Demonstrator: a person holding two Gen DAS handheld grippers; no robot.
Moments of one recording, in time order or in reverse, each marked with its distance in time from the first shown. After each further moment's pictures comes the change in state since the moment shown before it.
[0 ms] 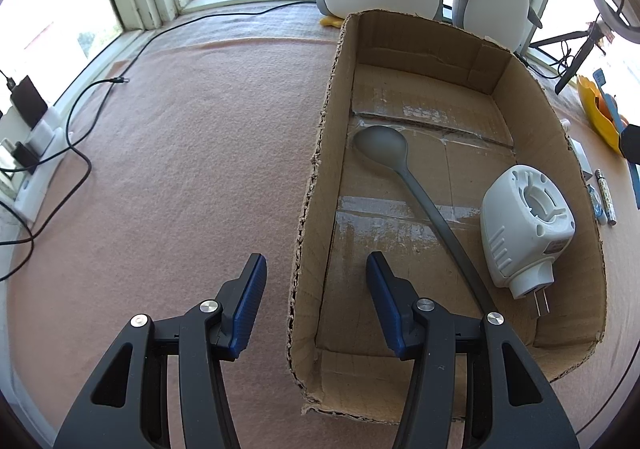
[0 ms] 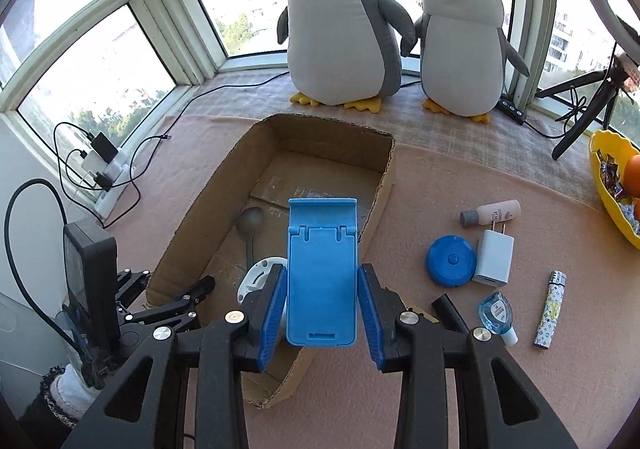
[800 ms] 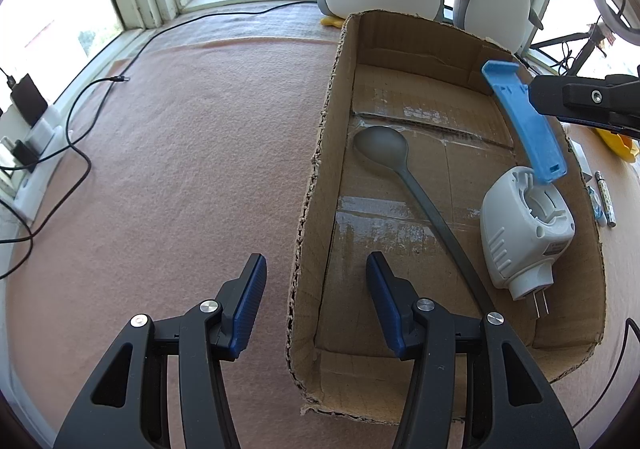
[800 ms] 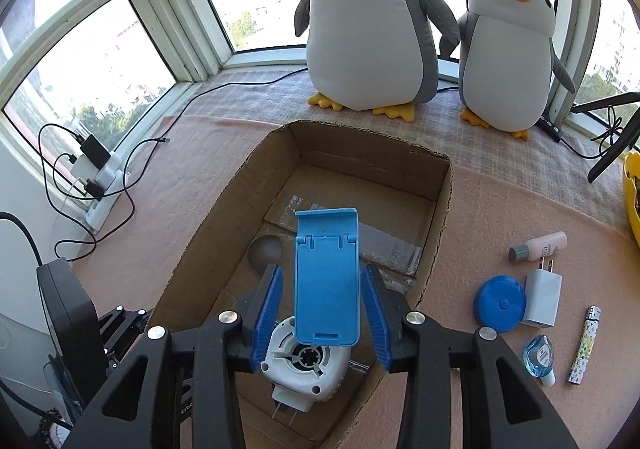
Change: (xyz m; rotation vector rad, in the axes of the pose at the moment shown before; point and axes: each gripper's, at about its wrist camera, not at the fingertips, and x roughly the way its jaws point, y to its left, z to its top) left arm 0.000 0.001 0.000 -0.001 -0.001 -0.001; right arm 0.046 0.026 0.027 -0.021 0.004 0.005
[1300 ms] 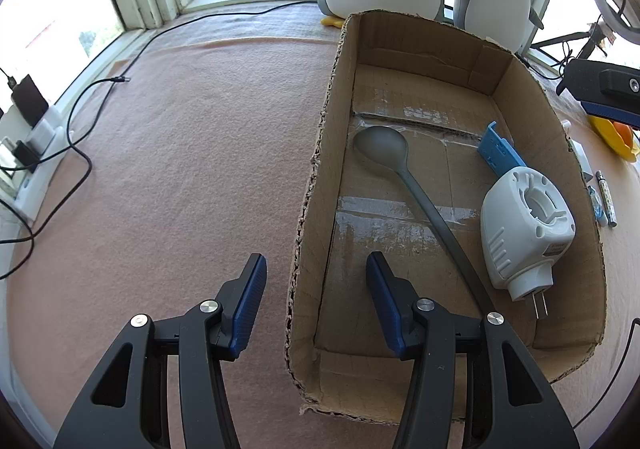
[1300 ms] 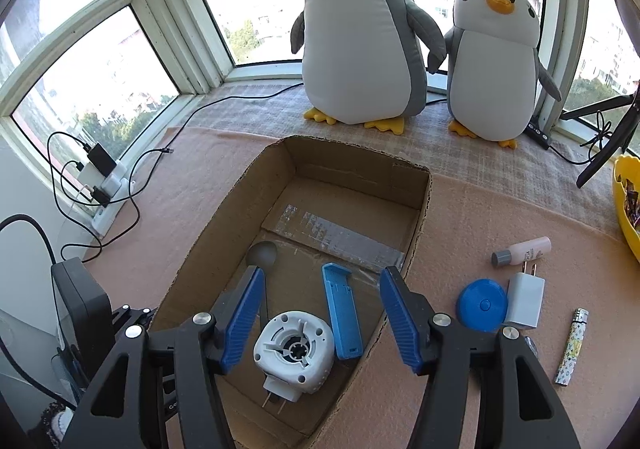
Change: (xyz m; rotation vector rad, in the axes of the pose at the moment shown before) left arm 0.001 0.000 0.000 0.001 -0.001 0.001; right arm -0.021 -0.010 -0.002 -0.003 -0.038 0.003
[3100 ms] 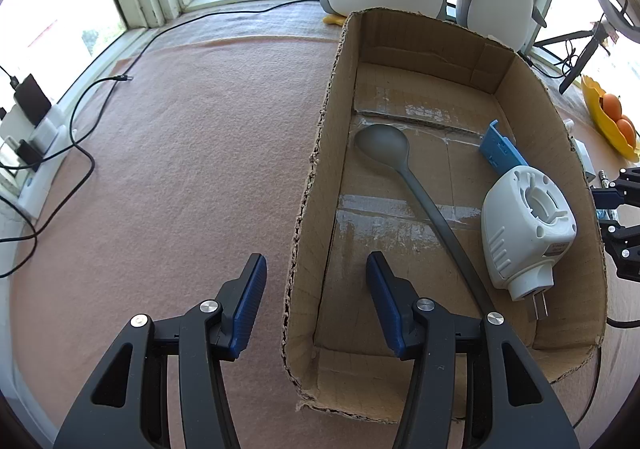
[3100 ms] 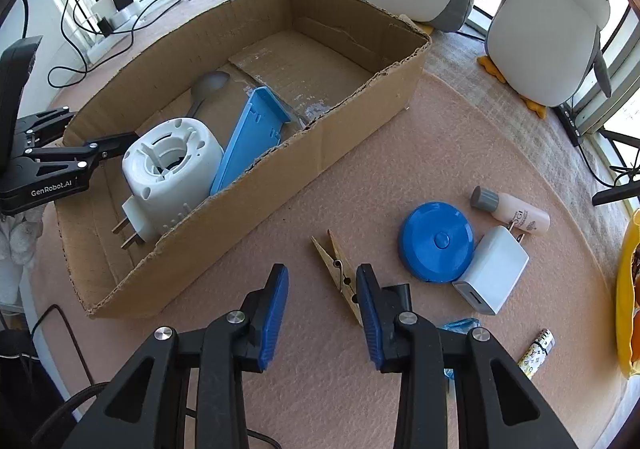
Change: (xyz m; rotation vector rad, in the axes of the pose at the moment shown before) left arm -0.001 0.004 -0.002 -0.005 0.003 0.007; right arm 0.042 -0.054 -0.053 -0.403 0.290 -0.022
